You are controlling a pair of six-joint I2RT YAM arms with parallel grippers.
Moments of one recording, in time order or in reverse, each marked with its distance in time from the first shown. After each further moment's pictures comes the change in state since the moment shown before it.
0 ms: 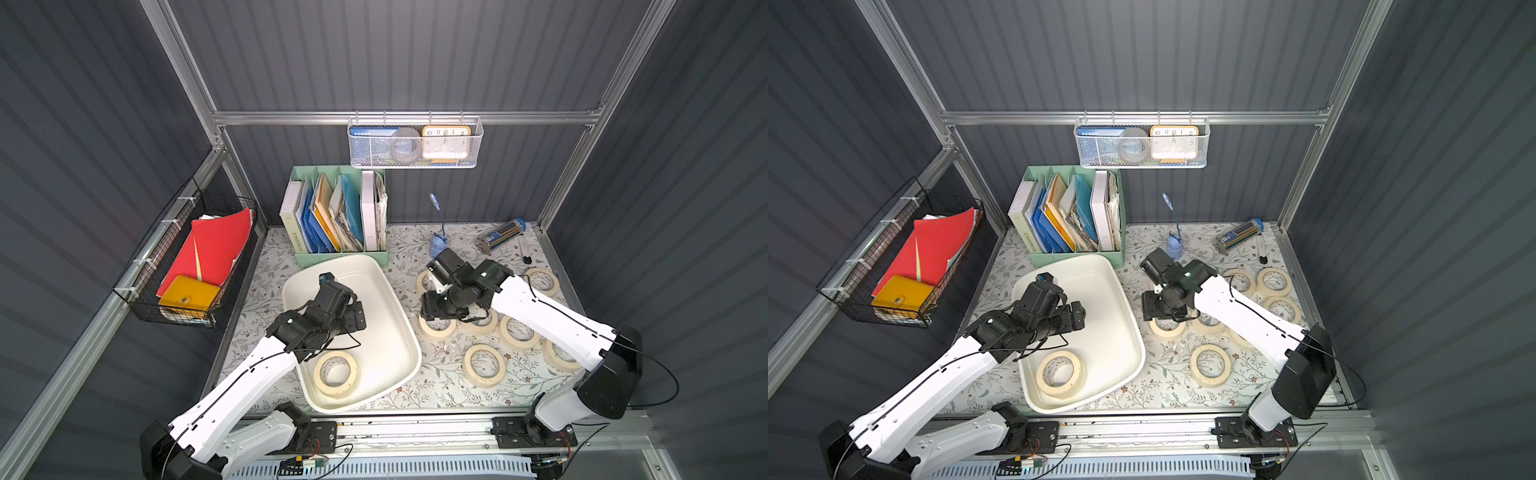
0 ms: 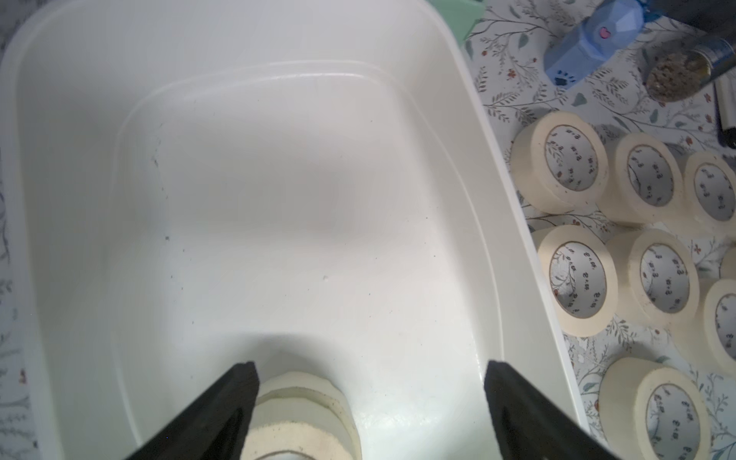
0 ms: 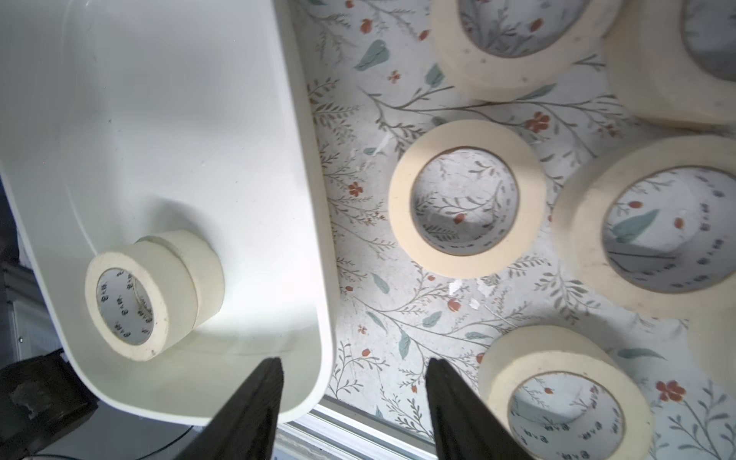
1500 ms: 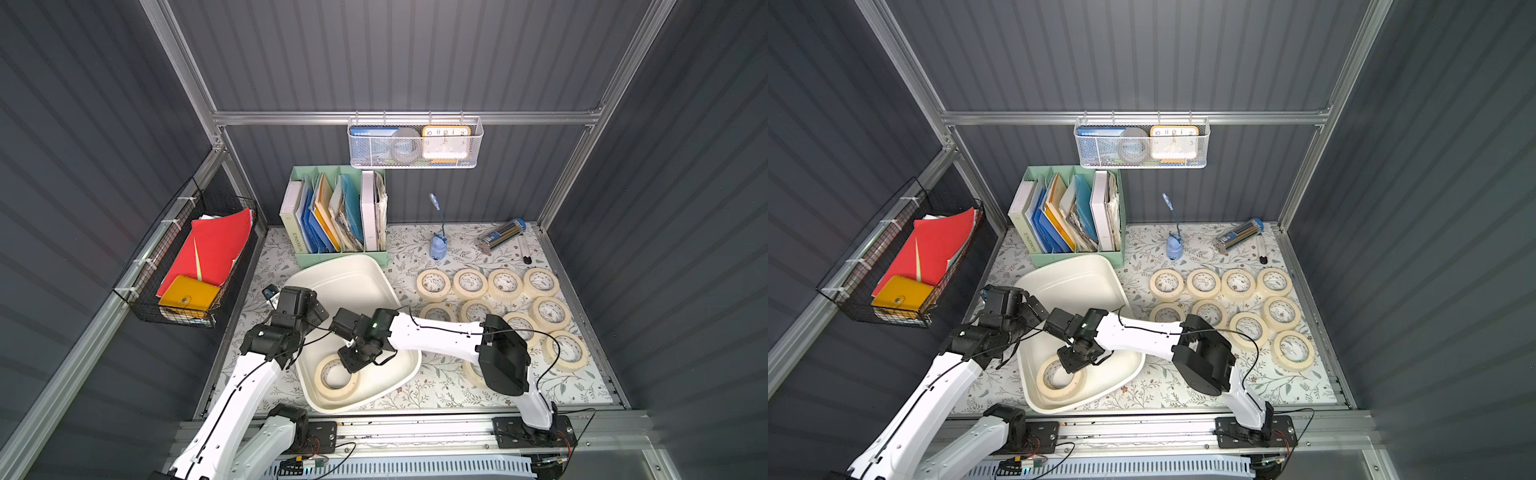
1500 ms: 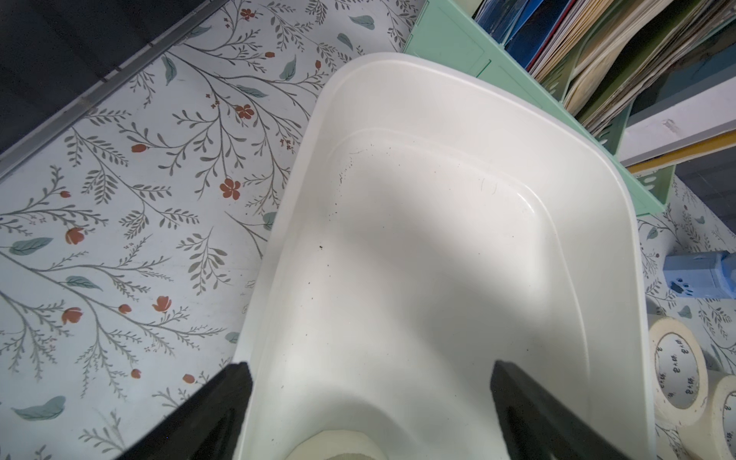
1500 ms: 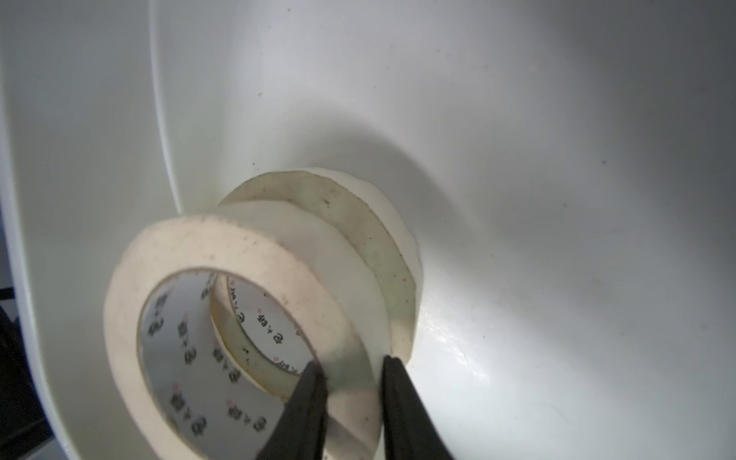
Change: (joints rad) left arm 0.334 -0.125 -0.119 0.047 -0.066 -0.111; right arm 0.392 0.554 0.308 0.233 -0.026 -0.018
